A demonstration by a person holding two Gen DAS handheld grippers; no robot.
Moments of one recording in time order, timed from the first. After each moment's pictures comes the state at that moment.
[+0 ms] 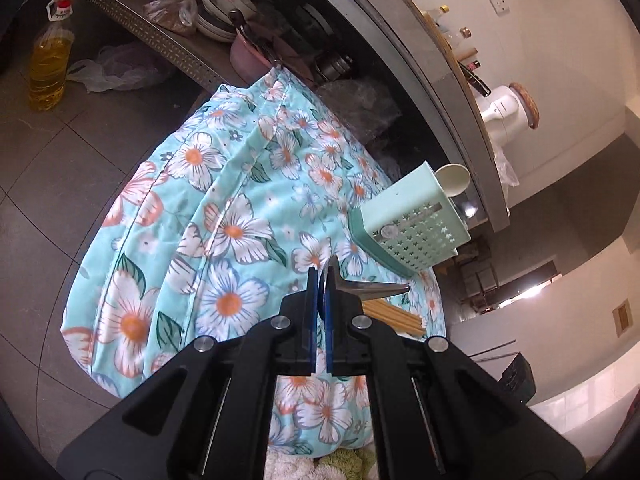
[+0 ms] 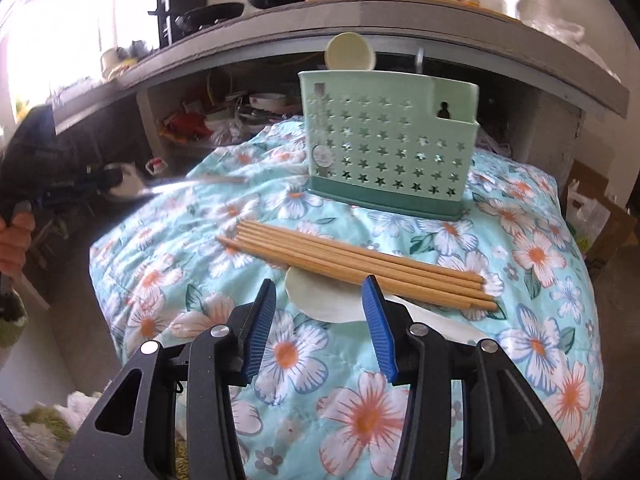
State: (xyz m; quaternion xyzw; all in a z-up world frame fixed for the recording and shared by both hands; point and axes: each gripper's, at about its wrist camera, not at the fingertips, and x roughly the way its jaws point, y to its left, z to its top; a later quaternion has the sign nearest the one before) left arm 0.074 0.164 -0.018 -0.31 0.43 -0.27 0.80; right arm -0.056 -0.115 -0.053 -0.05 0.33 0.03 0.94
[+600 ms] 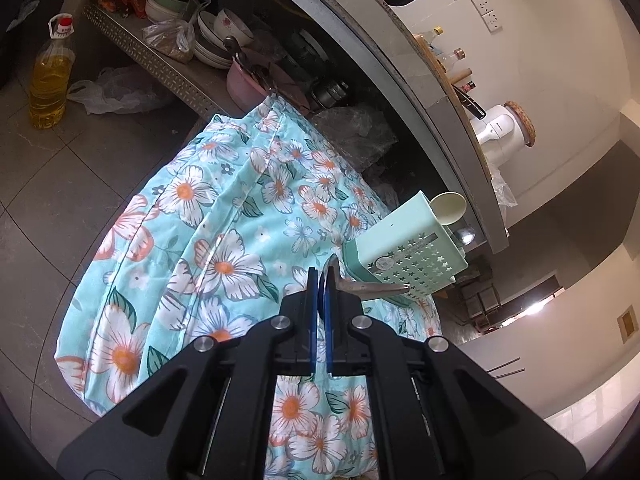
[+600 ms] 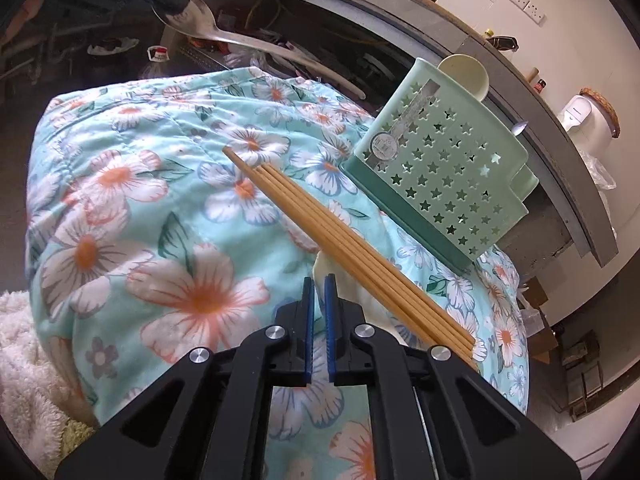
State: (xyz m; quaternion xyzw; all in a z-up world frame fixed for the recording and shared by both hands) left arm 0.080 0.159 -0.009 -0.32 0.39 -0.25 0.83; right arm -0.047 -0.054 -0.083 -0.26 0.34 0.00 0.90
